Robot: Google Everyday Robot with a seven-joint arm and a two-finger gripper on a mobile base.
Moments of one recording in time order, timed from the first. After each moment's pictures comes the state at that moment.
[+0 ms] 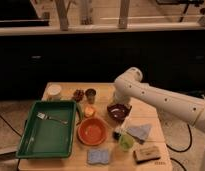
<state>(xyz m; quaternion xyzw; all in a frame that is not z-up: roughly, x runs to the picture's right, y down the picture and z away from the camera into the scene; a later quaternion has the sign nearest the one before) 0.111 0.098 0.817 -0.17 -0.19 -0.63 0.73</state>
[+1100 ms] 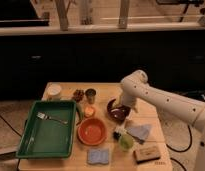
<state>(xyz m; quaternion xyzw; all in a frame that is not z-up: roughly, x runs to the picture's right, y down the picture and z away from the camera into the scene) 0.153 0.130 0.849 -0.22 -0.21 -0.58 0.75</state>
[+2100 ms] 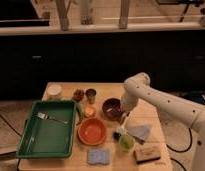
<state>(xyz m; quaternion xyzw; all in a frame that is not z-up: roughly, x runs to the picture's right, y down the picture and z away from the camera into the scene) 0.155 0.134 0.856 -0.21 -0.23 -0.58 0.75</state>
